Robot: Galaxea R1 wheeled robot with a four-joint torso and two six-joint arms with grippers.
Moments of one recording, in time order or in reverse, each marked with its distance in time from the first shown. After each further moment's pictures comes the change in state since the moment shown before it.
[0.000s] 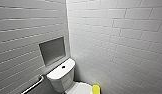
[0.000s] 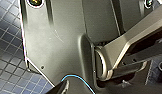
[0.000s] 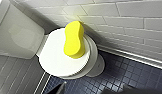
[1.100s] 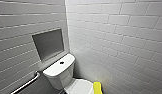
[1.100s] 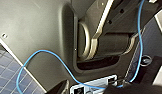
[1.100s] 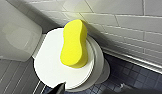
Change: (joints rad) left arm 0.155 -0.047 0.201 0.001 -0.131 0.000; right arm 0.102 0.069 -0.037 -0.003 -0.062 0.000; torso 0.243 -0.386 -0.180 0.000
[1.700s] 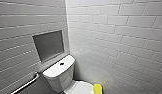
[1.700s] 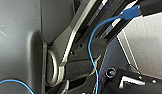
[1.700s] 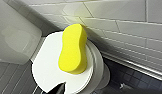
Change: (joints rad) left arm -0.010 -0.285 0.542 0.000 -0.024 0.000; right arm 0.007 0.008 -0.014 0.000 -0.014 0.000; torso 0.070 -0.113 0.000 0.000
